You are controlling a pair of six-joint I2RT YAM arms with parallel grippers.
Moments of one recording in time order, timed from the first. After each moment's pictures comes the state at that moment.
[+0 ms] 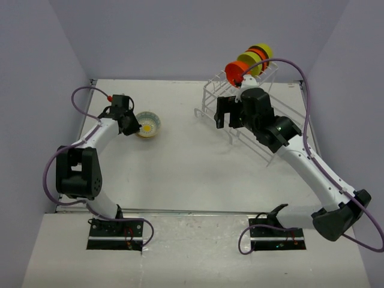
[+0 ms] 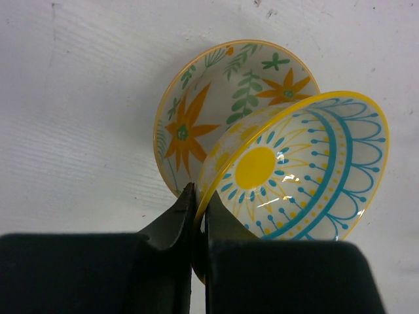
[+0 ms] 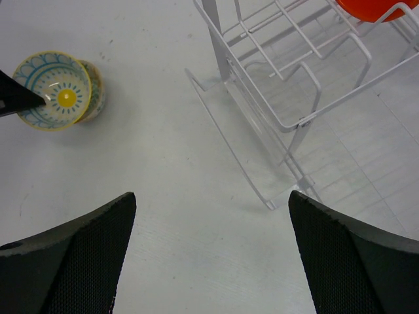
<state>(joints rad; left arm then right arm) -0.08 1.63 1.14 -0.45 -0.05 -0.55 0.60 1.30 1.41 -0.63 0.21 0.29</state>
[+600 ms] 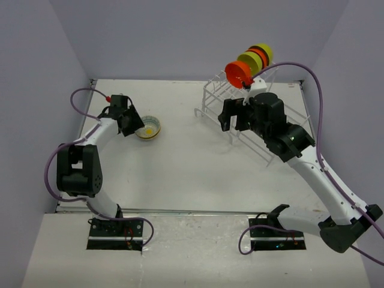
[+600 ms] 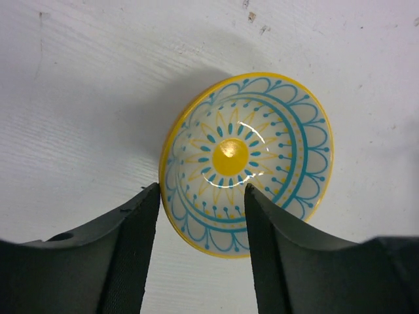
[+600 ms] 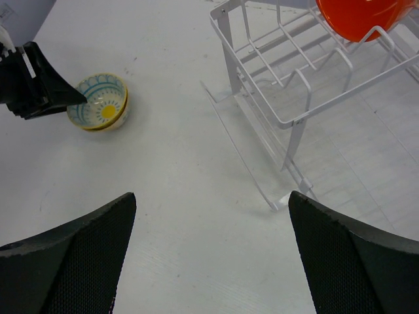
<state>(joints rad) -0.06 1.68 1.14 -0.38 0.00 -0.58 0.60 1.16 1.36 -0.61 0.17 0.27</state>
